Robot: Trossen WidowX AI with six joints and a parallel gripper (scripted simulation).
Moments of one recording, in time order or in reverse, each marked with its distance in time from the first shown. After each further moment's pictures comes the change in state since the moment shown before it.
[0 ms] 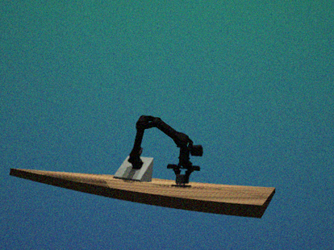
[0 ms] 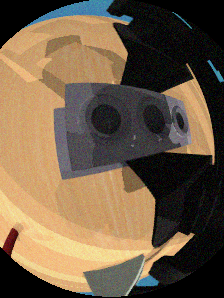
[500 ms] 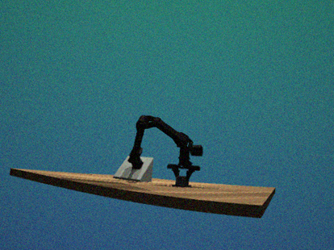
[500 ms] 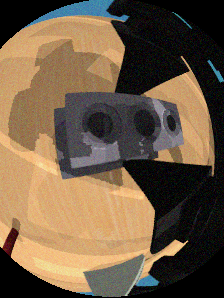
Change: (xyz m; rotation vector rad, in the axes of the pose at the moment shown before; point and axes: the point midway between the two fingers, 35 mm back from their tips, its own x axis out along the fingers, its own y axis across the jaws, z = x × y) arm 0.000 0.000 0.001 -0.002 0.000 0.000
